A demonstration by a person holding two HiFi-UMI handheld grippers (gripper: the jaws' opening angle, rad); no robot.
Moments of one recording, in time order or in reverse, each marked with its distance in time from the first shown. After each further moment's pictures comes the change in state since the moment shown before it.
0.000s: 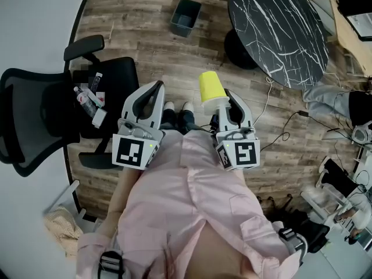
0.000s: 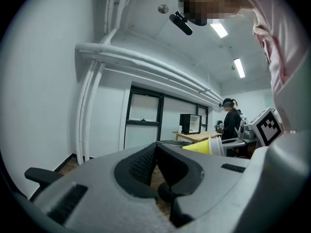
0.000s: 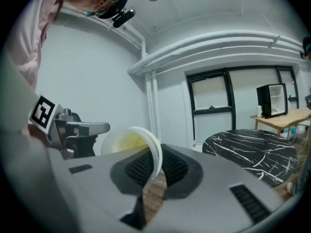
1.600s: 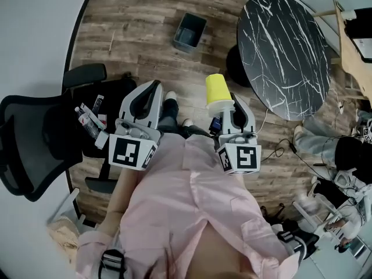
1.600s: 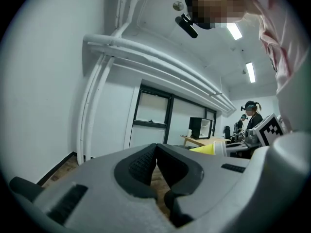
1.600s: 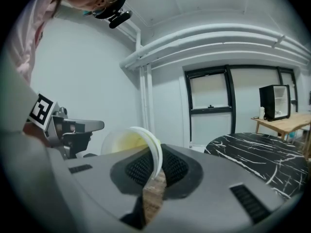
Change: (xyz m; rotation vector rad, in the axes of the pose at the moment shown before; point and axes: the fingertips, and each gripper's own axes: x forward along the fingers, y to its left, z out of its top) left arm 0.109 0.121 0.019 -0.066 -0.017 0.044; right arm 0.146 -0.042 0.034 -0.007 0.029 -0.056
